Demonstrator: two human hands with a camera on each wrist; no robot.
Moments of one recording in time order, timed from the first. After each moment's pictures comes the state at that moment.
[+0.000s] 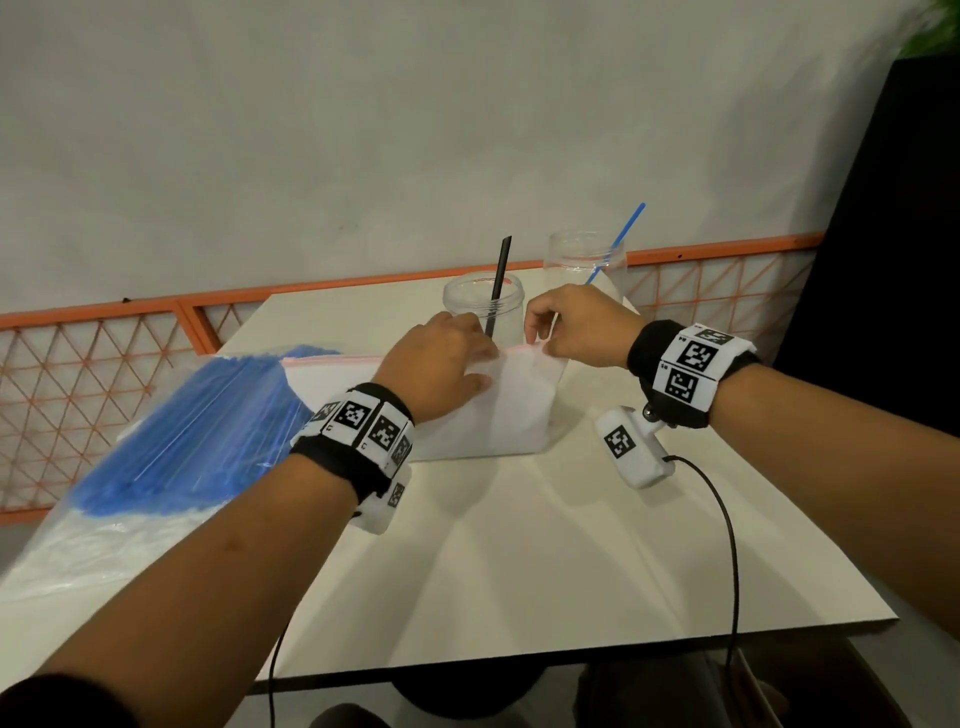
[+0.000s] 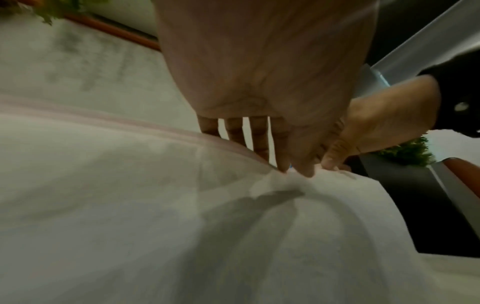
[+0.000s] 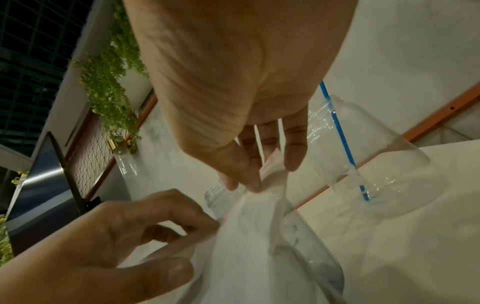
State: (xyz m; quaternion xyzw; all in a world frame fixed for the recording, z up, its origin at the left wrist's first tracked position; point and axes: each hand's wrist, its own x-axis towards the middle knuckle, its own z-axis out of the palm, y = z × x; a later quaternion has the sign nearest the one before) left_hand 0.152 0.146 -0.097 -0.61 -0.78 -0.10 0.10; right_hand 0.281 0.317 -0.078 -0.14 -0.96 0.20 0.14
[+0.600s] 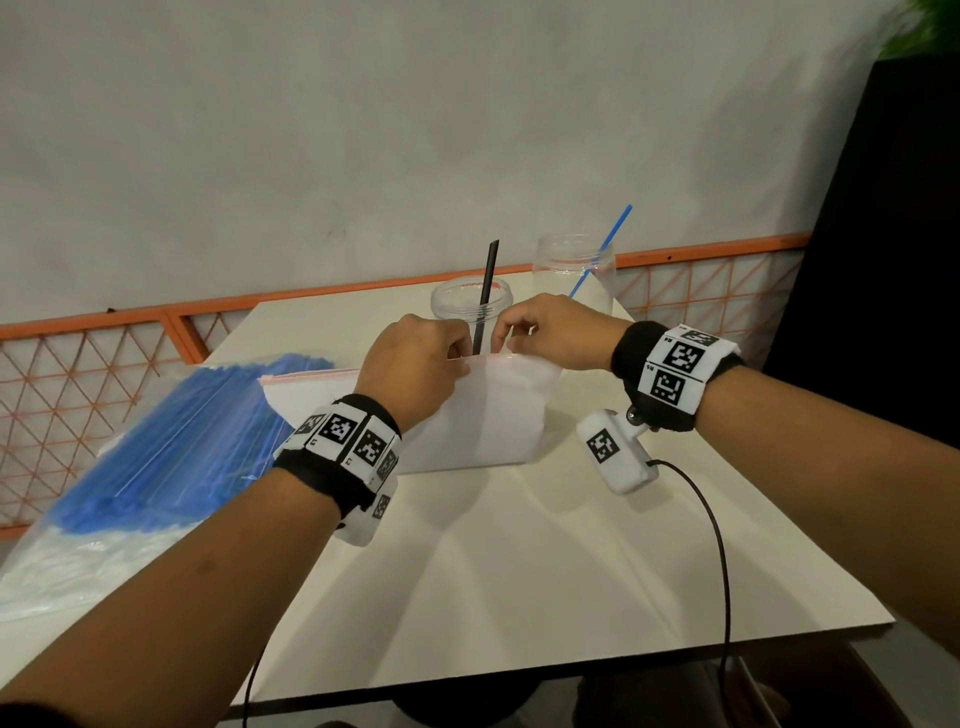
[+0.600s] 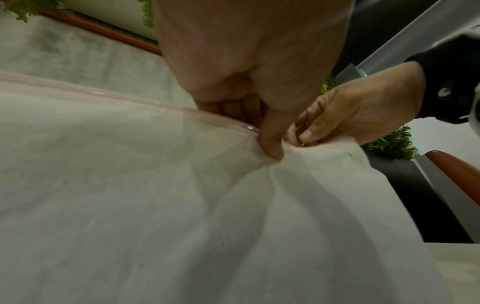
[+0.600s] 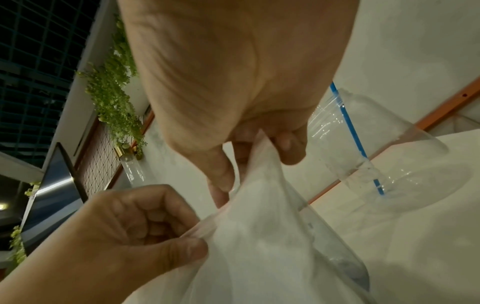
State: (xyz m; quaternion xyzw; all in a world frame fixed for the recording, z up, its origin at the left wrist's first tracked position) left_hand 0.156 0.145 -0.096 -0.54 -0.80 -0.23 0.15; right_hand 0.275 0.306 -0.074 -0.11 -0.95 0.27 0.12
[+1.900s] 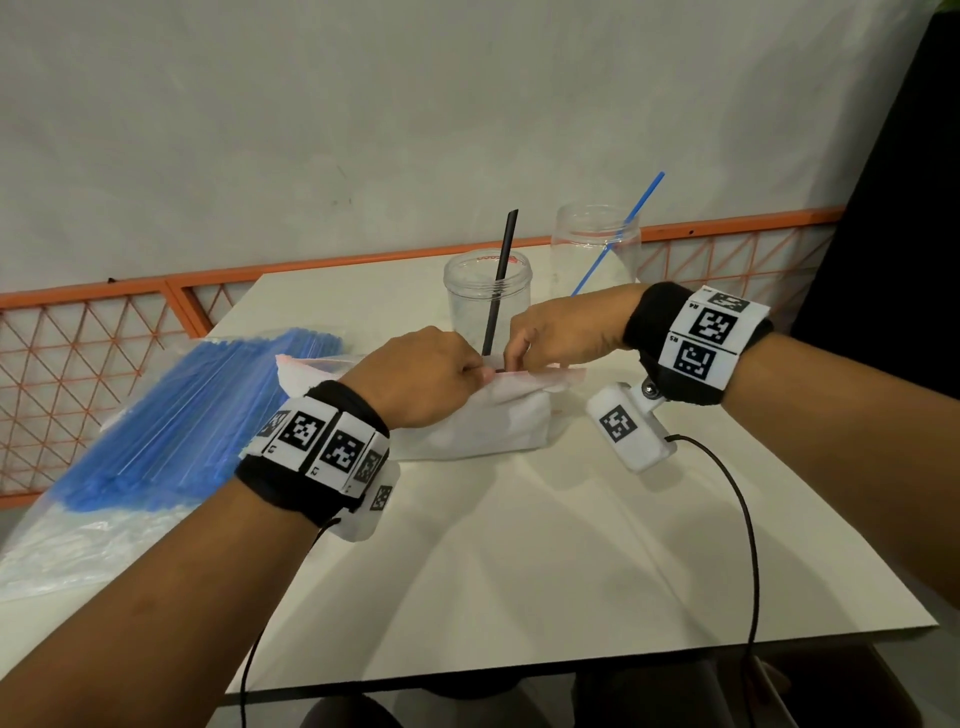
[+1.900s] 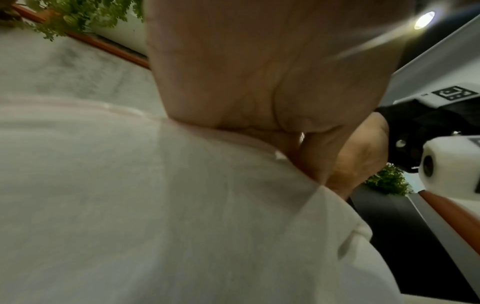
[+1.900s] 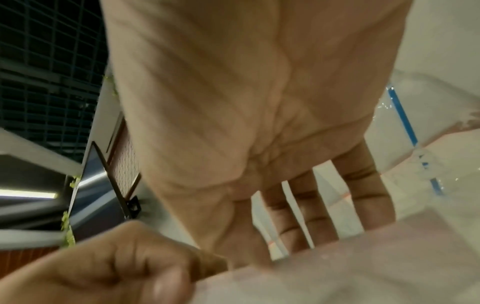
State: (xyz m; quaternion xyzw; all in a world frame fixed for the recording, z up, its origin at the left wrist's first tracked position) left_hand 0.156 0.129 -0.091 -0.58 -0.81 -0.06 -0.03; right_hand 0.265 0.288 -0.060 -0.04 -0.98 0.15 -0.15
